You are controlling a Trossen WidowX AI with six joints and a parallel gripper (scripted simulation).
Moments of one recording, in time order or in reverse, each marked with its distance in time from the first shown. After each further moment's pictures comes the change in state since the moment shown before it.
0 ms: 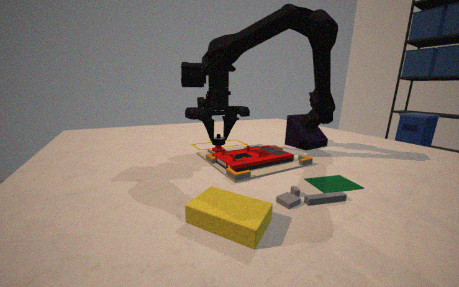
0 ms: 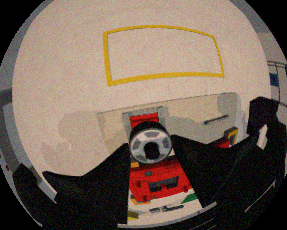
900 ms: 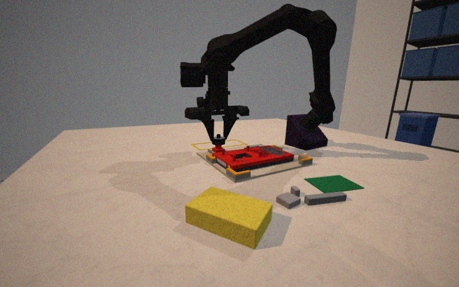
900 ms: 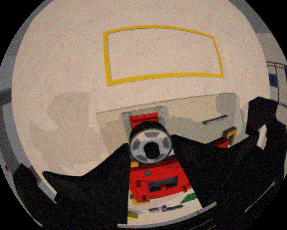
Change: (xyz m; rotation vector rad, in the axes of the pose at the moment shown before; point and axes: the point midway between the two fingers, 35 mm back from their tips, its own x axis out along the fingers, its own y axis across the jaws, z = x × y) arm -0.002 0.001 -0.001 -0.007 0.001 -0.008
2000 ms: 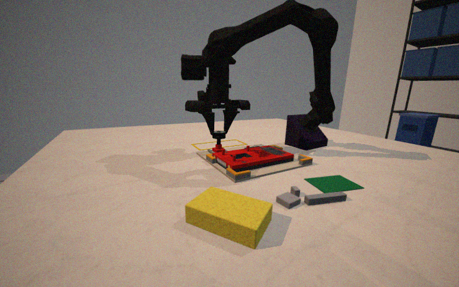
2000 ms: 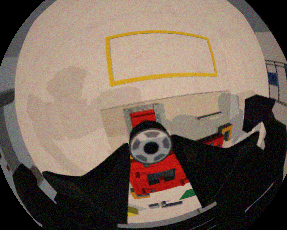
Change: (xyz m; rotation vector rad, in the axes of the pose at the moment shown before) arm -0.017 -0.002 0.000 0.013 0.001 0.007
